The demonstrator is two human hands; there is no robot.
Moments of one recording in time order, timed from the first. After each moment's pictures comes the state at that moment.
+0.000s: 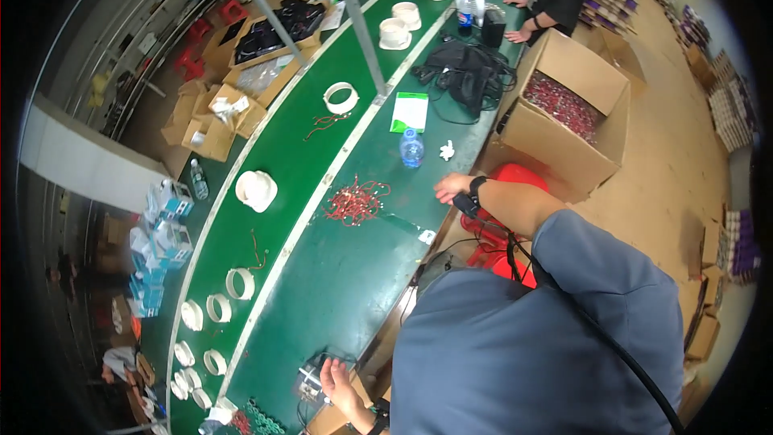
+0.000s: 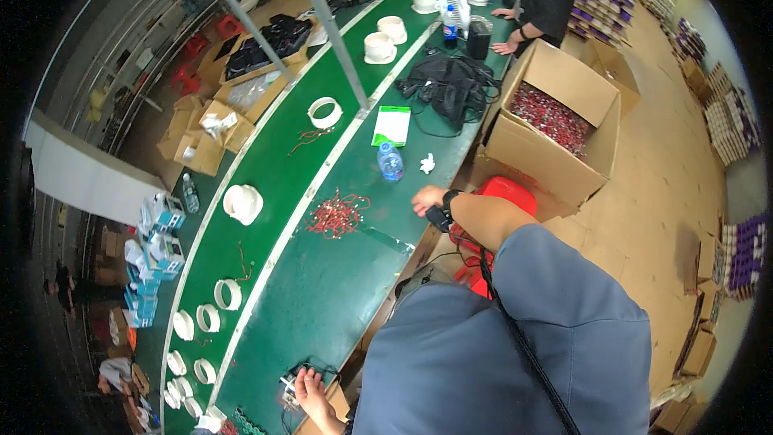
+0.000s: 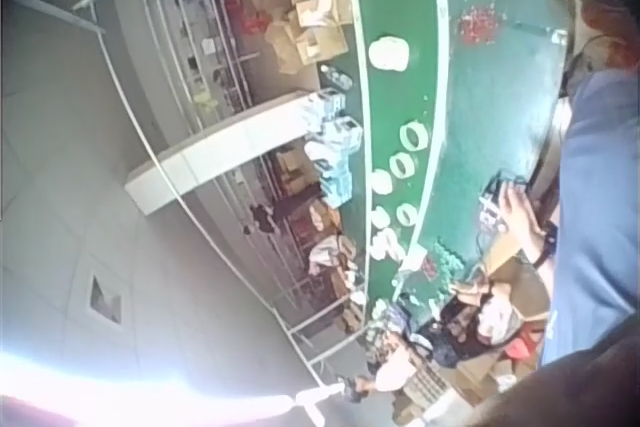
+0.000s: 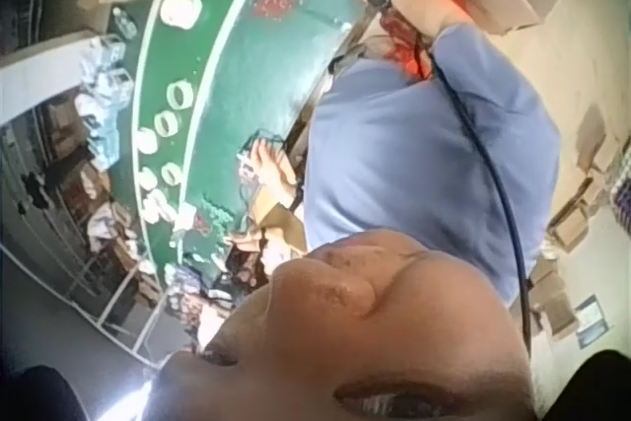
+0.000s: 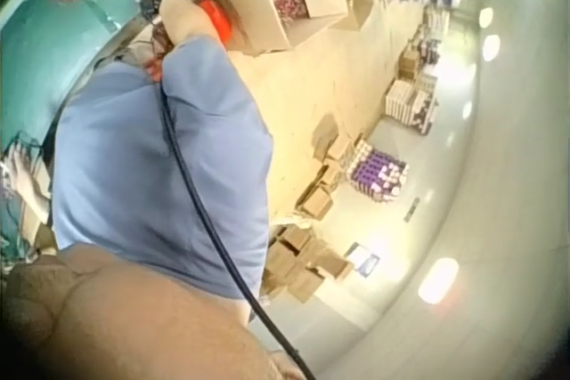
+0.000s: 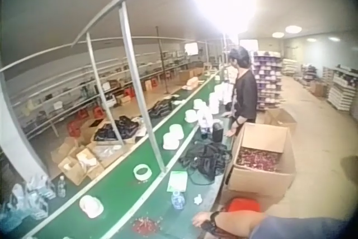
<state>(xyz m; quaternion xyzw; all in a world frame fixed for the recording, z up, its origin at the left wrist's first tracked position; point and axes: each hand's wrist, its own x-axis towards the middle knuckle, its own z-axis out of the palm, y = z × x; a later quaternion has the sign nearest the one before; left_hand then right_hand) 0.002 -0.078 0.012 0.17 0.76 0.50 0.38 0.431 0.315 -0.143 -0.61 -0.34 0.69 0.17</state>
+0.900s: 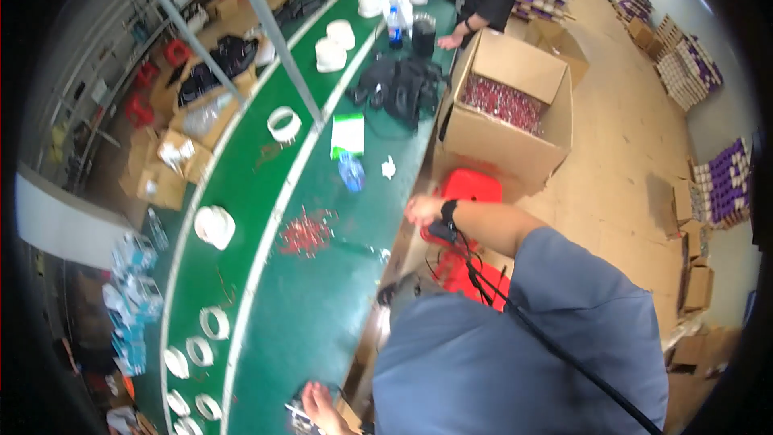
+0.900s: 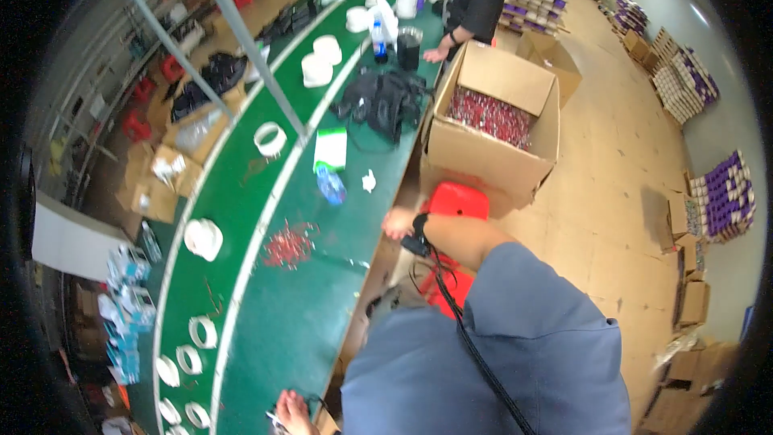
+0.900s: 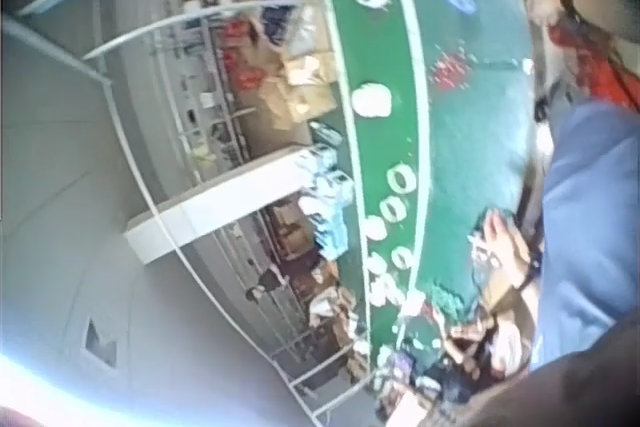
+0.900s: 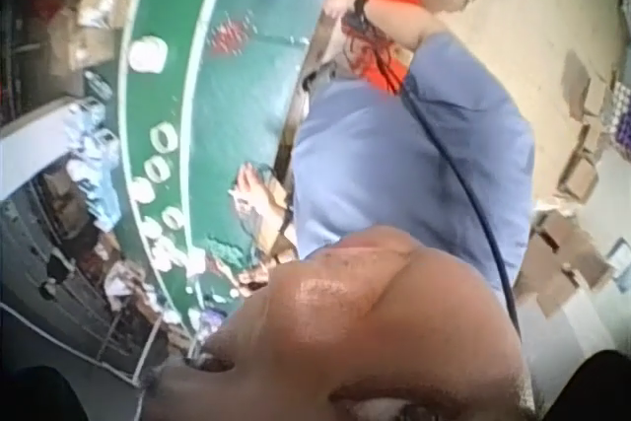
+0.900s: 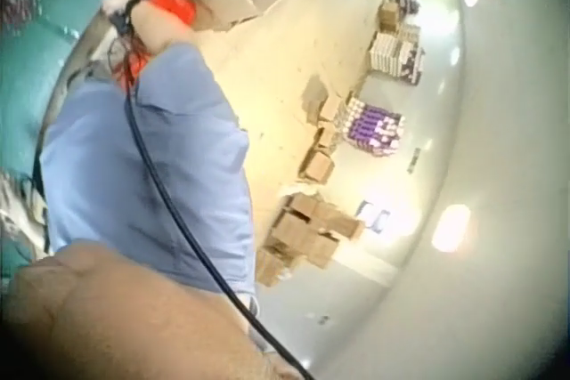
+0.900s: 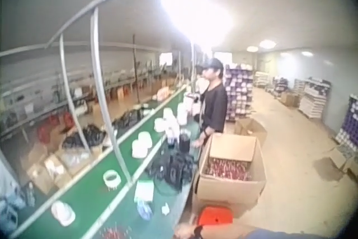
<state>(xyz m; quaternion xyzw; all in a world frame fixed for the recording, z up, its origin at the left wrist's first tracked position) 0.005 -0.062 0.027 0.26 0.78 0.41 0.40 0.493 0.274 -0.220 -0.52 -0.42 0.72 0.18</state>
